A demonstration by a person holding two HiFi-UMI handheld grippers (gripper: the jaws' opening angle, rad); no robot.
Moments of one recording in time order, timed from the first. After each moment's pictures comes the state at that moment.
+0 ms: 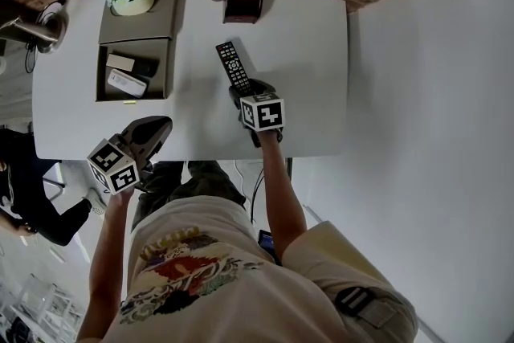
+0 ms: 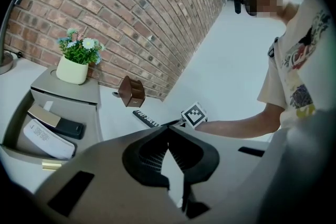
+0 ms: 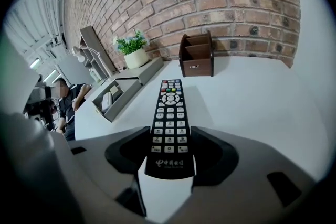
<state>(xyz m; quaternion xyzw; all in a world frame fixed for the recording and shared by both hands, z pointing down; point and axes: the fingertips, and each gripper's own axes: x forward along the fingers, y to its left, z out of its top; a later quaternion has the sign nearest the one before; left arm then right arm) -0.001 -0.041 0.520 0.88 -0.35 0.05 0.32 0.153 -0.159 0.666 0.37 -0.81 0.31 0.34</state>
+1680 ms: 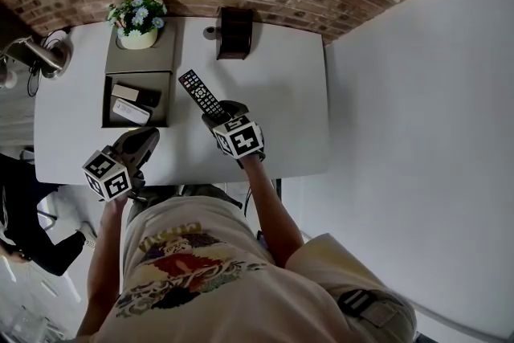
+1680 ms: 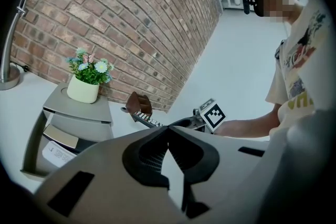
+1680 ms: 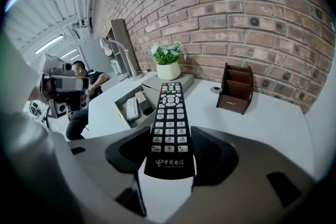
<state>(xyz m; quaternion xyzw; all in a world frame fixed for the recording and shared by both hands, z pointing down) -0.053 -0.058 0.495 0.88 -0.38 0.02 0.28 0.072 -0.143 0.588 0.30 -0.87 0.20 0.35</state>
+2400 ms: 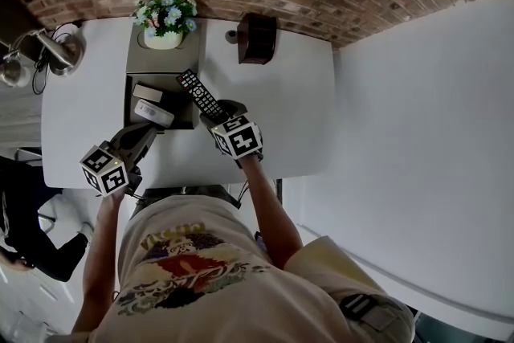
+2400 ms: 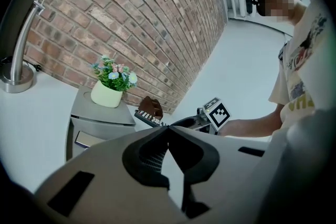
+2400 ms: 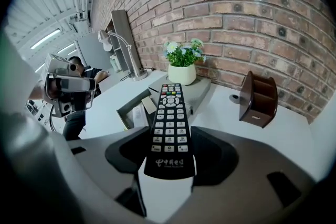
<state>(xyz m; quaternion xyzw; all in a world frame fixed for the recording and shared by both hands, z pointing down) -0.156 -0.063 0.502 0.88 -0.37 -0.01 0.30 -0.023 -0.138 0.577 0.30 -0.86 0.20 0.37</state>
